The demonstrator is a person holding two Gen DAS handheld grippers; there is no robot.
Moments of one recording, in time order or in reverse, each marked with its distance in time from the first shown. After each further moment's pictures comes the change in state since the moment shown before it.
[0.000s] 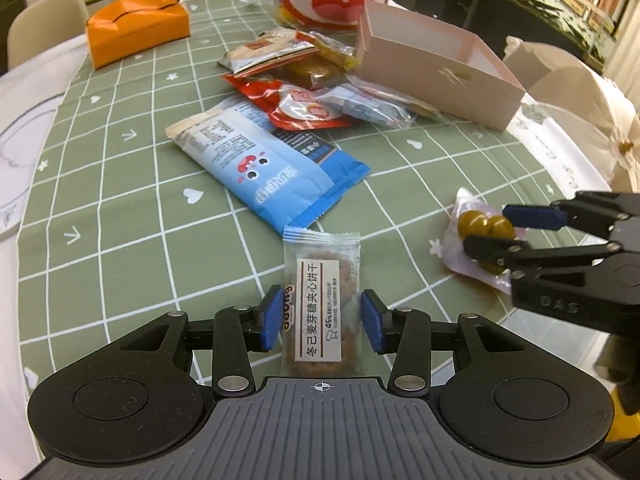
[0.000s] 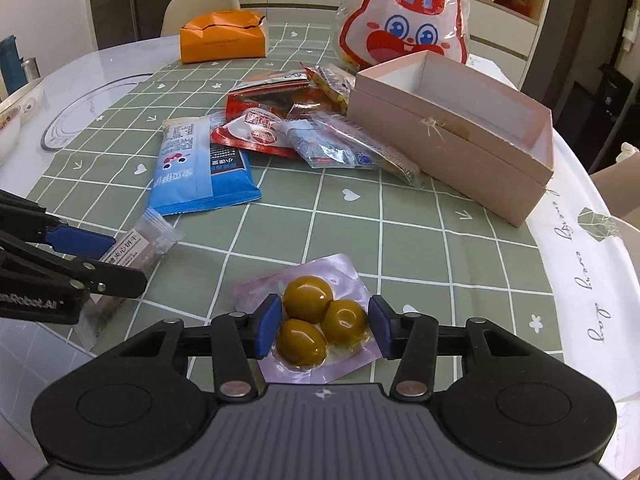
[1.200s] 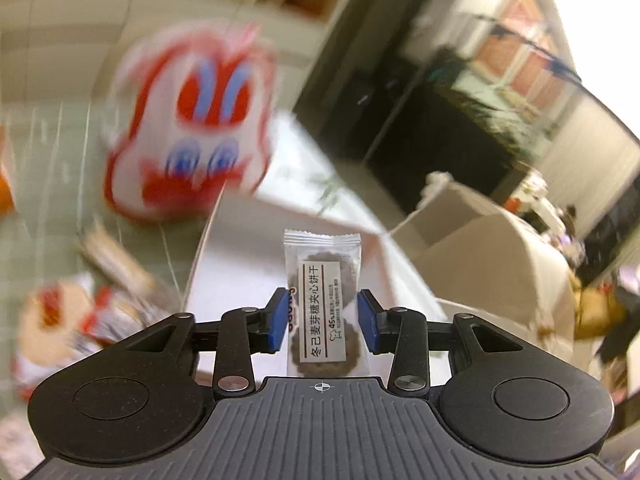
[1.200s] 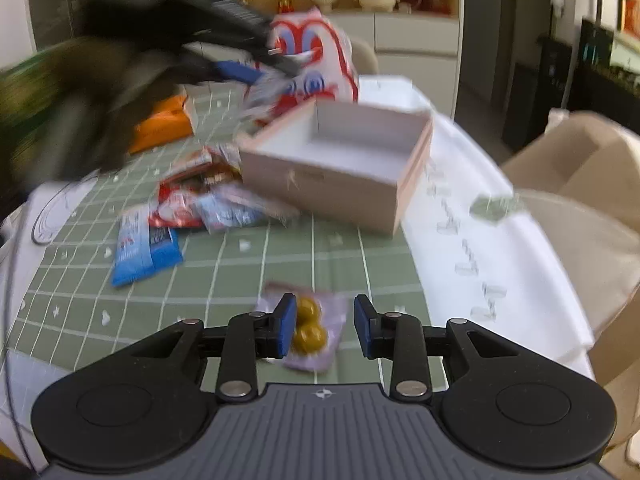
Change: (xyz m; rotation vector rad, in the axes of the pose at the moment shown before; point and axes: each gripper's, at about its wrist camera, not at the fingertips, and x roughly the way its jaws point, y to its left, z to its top) left arm 0.070 -0.073 0.247 -0.143 -0.181 -0.317; right arm -0.068 -0.104 -0.016 0.226 -0.079 0.011
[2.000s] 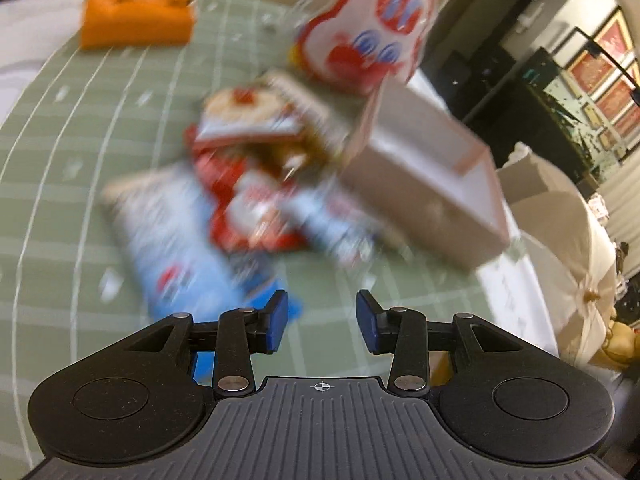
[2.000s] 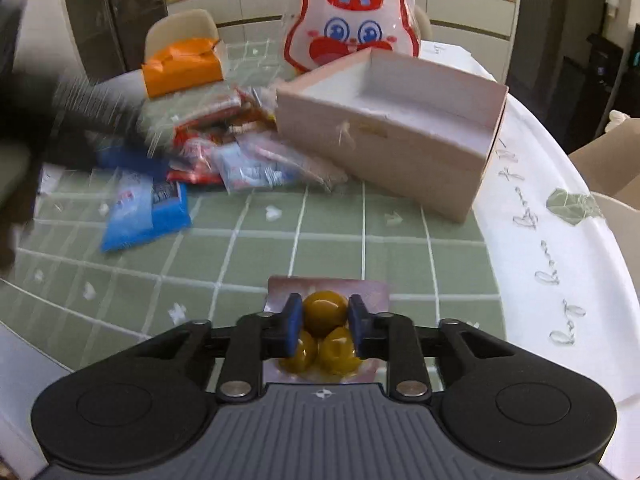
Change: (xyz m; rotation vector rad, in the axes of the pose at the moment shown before) left arm -0.100 0.074 -0.140 -0.216 0.086 0.182; right arm 0.055 0.025 0.030 -0.106 0.050 0.076
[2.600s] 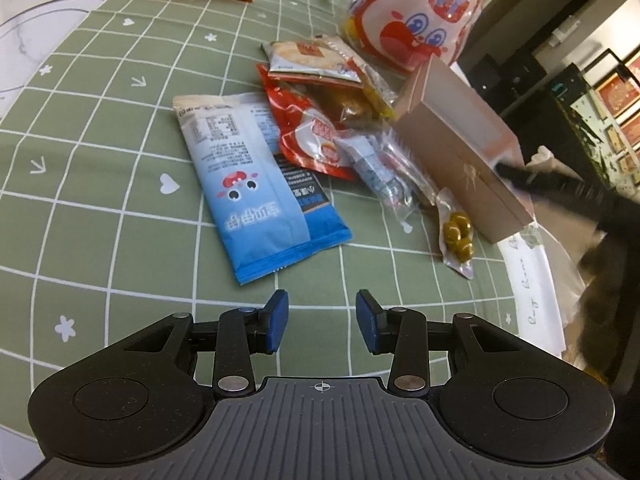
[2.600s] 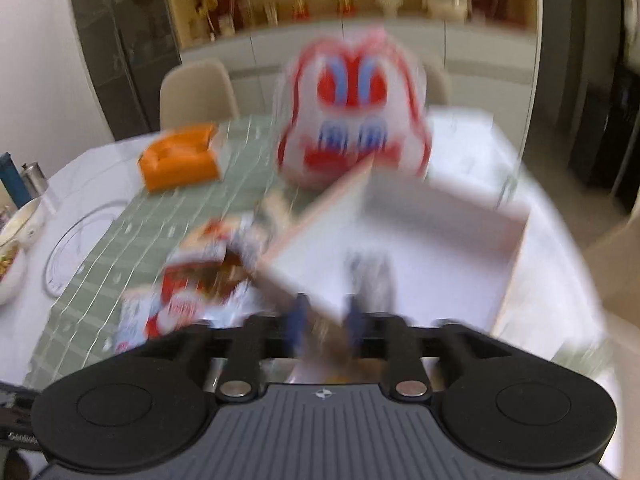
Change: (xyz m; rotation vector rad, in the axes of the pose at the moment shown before) left arm -0.010 0.025 -0.038 -0.109 0.032 0.037; right arm 0.042 -0.029 0.097 0.031 -0.015 0.083
